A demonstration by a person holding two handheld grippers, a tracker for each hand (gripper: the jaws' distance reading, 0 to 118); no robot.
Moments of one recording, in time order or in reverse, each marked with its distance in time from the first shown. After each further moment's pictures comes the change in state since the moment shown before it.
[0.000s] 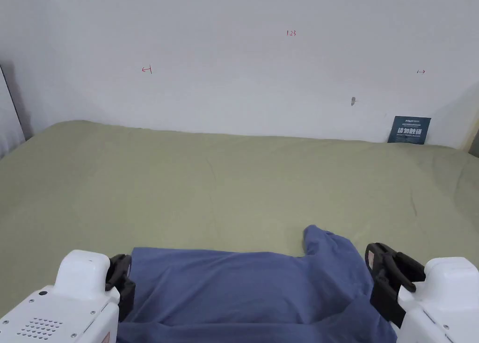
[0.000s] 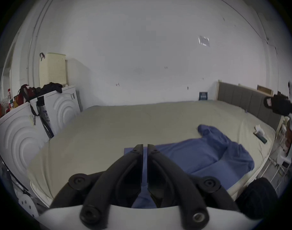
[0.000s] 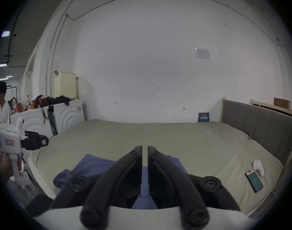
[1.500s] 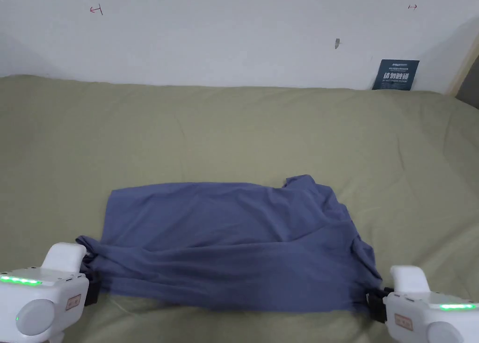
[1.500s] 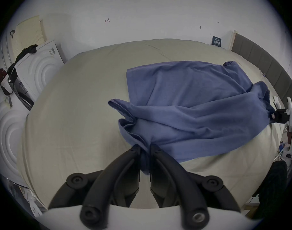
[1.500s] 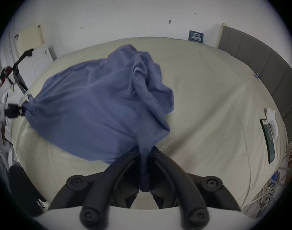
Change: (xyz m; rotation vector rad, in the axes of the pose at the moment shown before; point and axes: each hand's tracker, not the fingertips) left arm -0.026 -0.043 -0.176 -0.526 -0.032 -0.019; right arm 0.141 -0.148 -0.141 -0.710 -0.137 -0.112
